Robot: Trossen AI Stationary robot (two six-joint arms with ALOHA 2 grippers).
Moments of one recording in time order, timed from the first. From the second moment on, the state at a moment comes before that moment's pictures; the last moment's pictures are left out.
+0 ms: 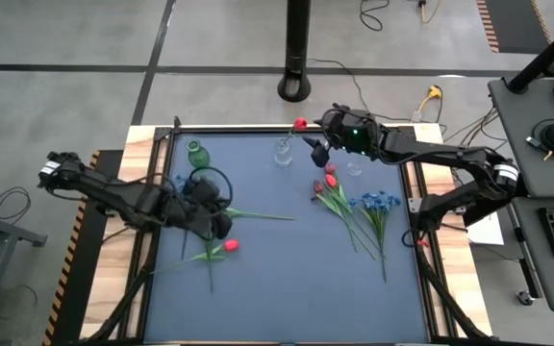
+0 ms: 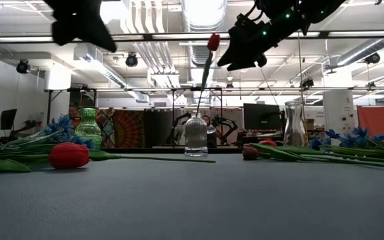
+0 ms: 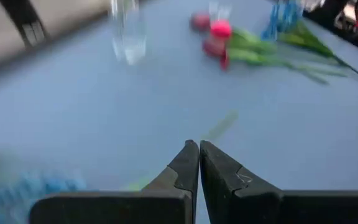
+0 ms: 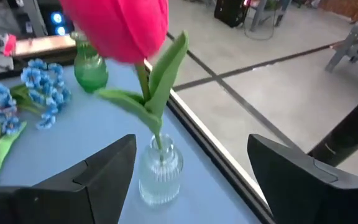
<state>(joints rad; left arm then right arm) -0.34 1.12 0.94 -0.76 -0.63 -0.93 -0.46 1.36 1.00 -0.01 0.12 -0.06</state>
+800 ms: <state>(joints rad) -0.40 1.49 0.92 -1.04 -0.14 -1.63 -0.42 1.35 1.00 -0.14 0.10 -0.05</state>
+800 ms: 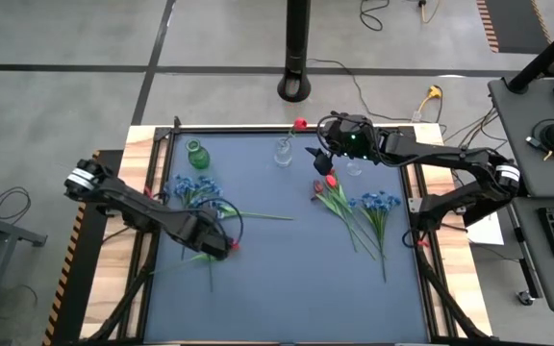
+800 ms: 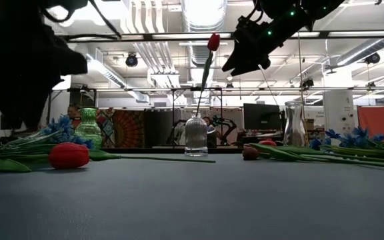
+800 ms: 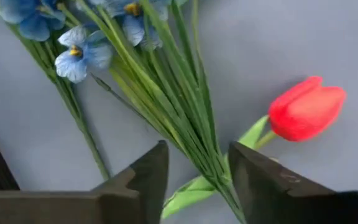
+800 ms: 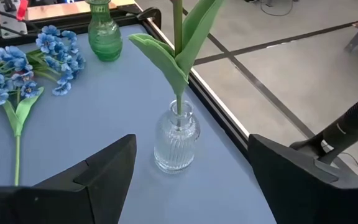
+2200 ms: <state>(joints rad) -0.41 1.57 0.97 -1.12 -0.15 -1.64 -0.41 1.30 1.00 -0.17 0.10 -0.05</state>
